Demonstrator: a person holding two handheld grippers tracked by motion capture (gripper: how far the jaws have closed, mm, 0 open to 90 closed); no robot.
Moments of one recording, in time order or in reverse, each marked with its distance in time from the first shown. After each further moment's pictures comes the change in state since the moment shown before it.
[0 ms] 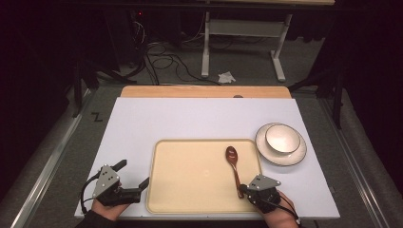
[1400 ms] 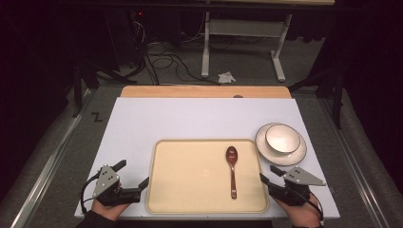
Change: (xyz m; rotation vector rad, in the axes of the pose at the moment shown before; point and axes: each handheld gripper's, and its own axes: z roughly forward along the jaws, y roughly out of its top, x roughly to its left) left arm 0.001 -0.002 0.000 0.008 0.014 -0.016; right arm -0.052 -0.019 -0.054 -0.281 -0.127 0.211
